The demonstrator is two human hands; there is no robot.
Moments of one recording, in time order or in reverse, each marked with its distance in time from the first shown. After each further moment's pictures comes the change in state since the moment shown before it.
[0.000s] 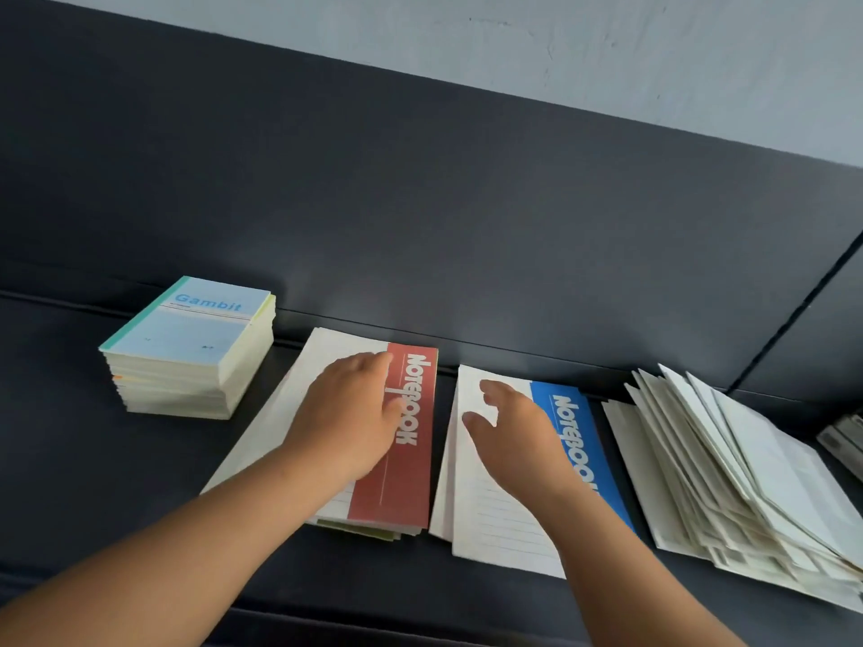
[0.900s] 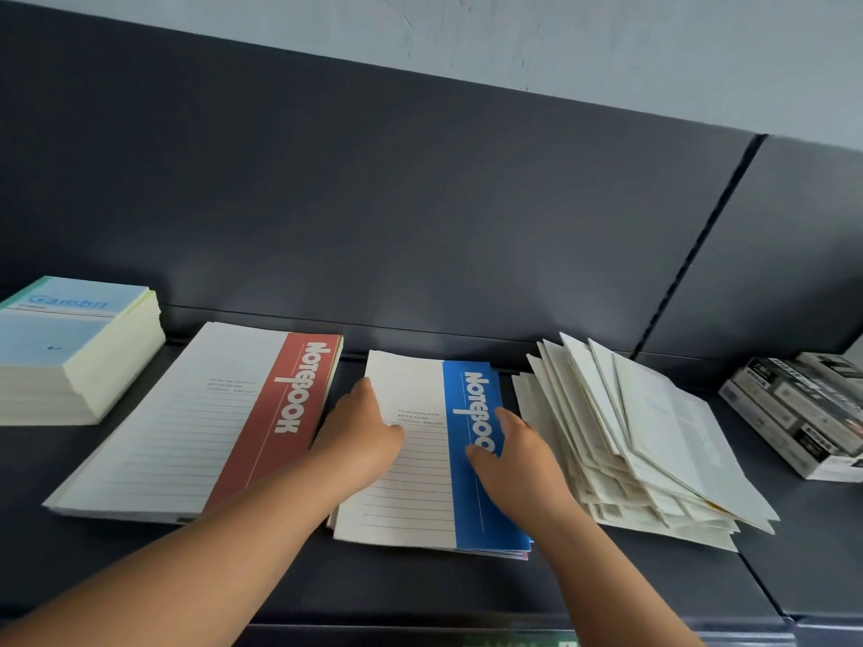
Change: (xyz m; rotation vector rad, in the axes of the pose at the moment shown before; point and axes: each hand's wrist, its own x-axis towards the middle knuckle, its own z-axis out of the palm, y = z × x) left_hand 0.006 0.094 0.091 -0.341 -0.281 -0.273; right_hand -0.026 0.119 -0.040 0.158 0.044 0.185
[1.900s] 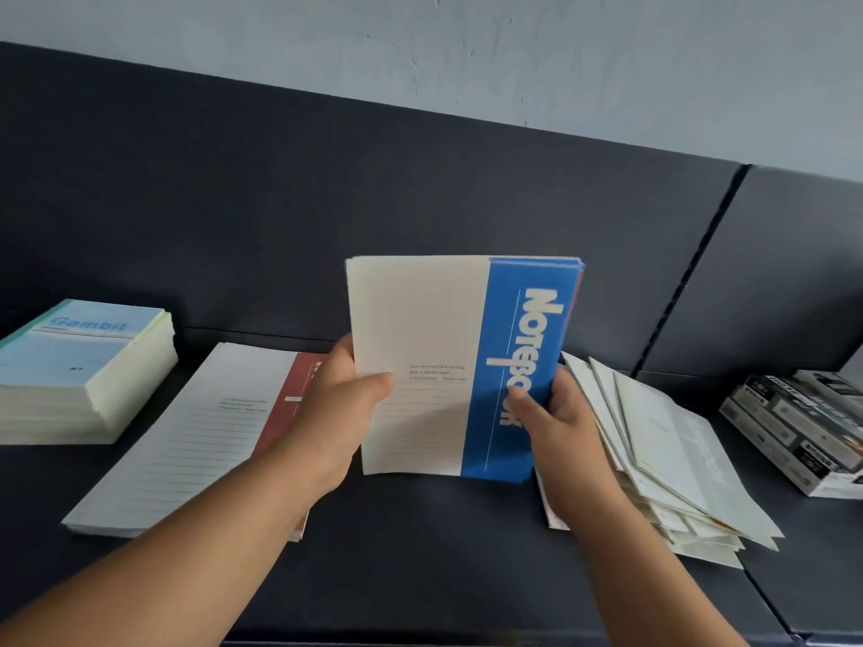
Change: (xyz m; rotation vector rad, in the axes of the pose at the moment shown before) left_hand -0.026 0.025 -0.053 -0.828 0.053 0.209; right_hand -0.003 -0.025 -0.036 0.793 0.141 -0.234
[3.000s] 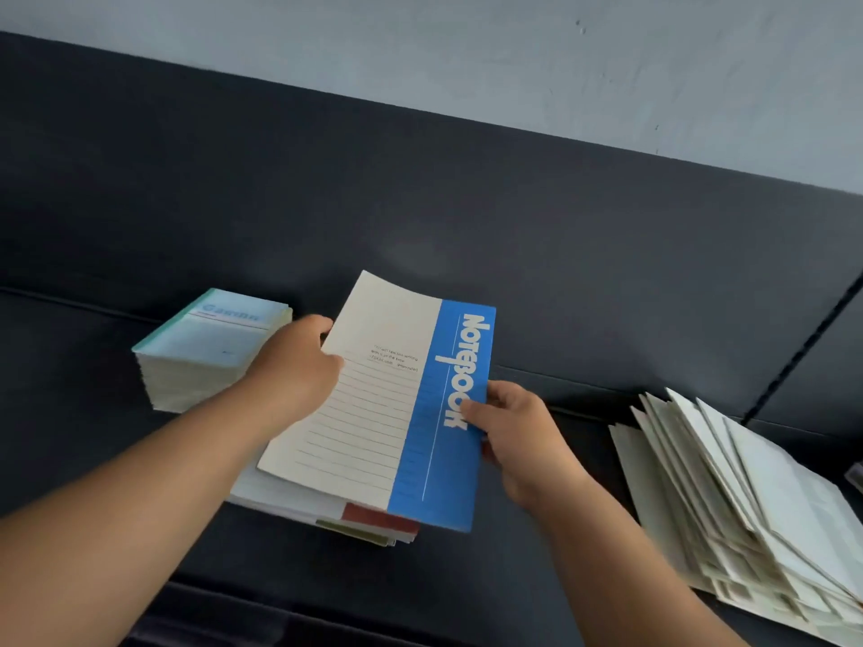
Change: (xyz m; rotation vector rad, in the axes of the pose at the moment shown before) left_hand 0.021 0.026 -0.146 0.813 0.254 -0.058; right_hand 0.005 -0.007 0.131 -0.011 -0.284 0.307
